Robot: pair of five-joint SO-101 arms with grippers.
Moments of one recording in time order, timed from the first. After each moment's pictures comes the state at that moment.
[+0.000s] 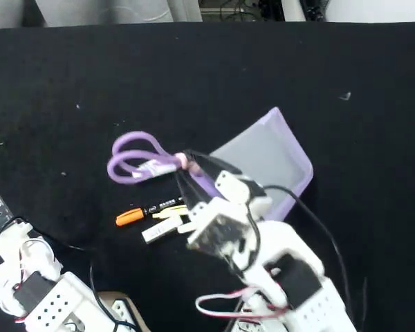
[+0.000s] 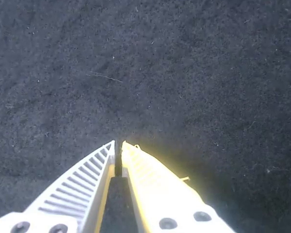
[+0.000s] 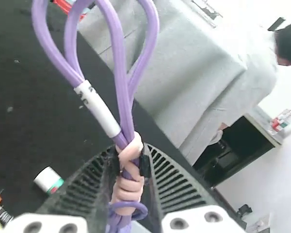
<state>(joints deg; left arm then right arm) -56.7 -104.0 95.9 69.5 -14.3 -35.0 -87.8 72.3 31.0 34.9</state>
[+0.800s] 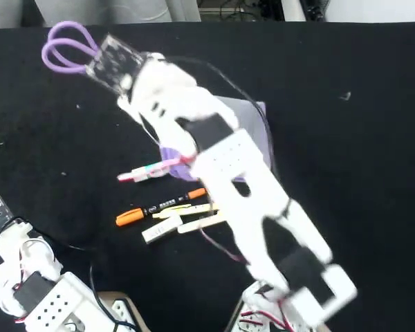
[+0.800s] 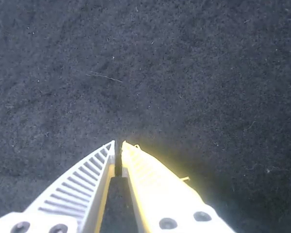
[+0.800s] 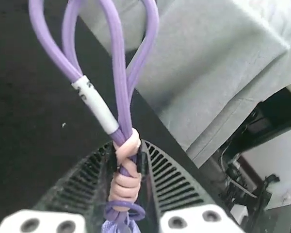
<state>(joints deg) -56.7 -104.0 95.9 69.5 -14.3 -35.3 -3.2 -4.1 37.8 31.2</state>
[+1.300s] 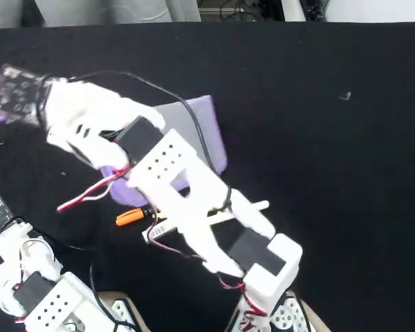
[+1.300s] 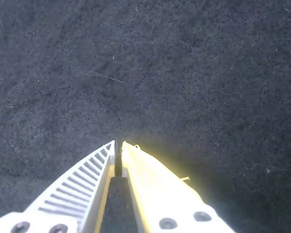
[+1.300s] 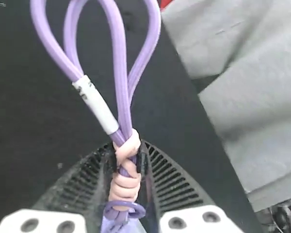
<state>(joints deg) -56.7 -104.0 95.9 69.5 -14.3 -51.3 13.1 -30.8 55.8 30.5</state>
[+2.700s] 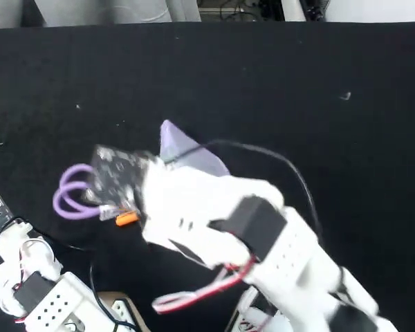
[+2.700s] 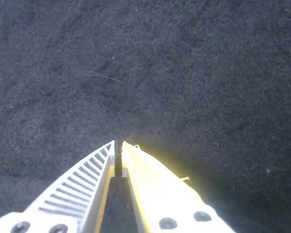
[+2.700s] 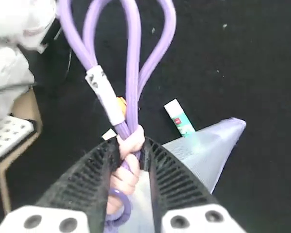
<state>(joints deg) -56.7 -104.0 95.9 69.5 -14.3 -53.3 -40.7 15.2 83.9 24.1</state>
